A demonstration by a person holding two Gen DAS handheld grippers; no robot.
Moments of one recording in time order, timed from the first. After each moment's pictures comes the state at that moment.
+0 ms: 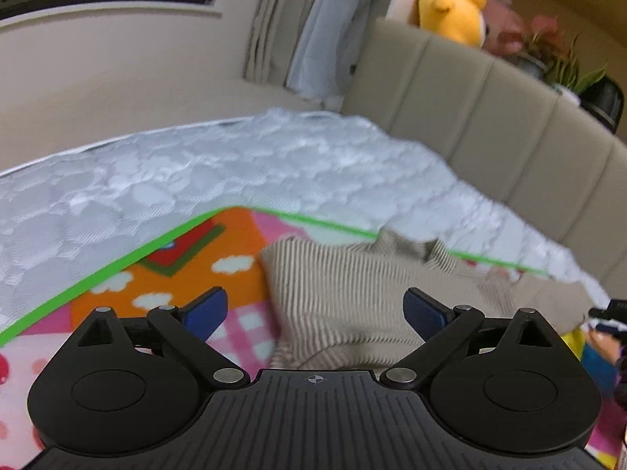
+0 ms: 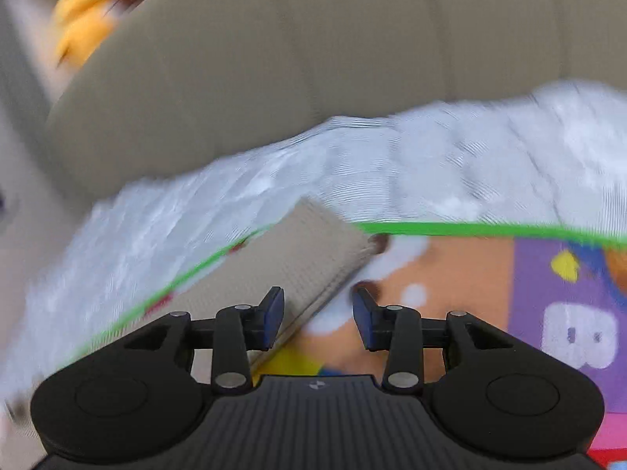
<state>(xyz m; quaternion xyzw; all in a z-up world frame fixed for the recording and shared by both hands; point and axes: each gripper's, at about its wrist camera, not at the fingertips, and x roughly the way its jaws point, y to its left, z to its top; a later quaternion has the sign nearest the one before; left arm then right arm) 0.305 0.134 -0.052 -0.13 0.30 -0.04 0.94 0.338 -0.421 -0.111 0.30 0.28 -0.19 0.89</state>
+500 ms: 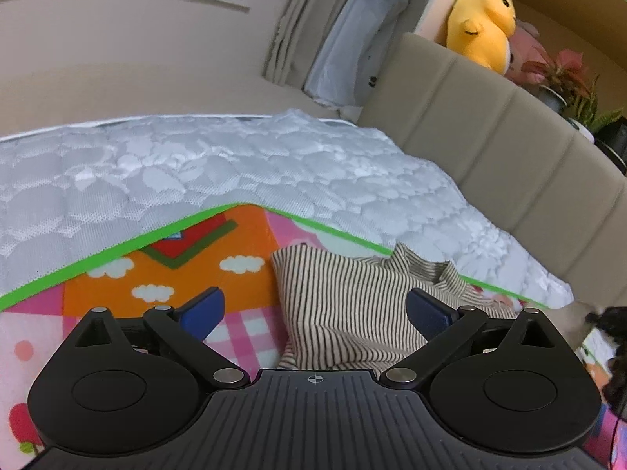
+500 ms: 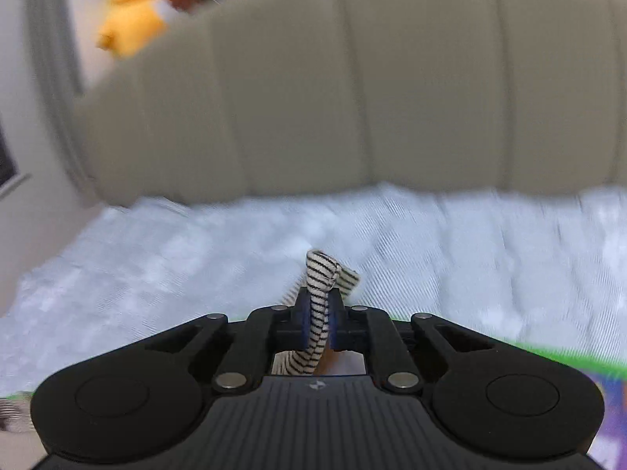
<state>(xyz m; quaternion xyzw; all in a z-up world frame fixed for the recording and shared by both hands) 0.317 0.149 -0.065 -0.19 0.31 -0.02 0.93 0.384 -0.386 -0.040 0.16 0.25 -0.14 0.94</state>
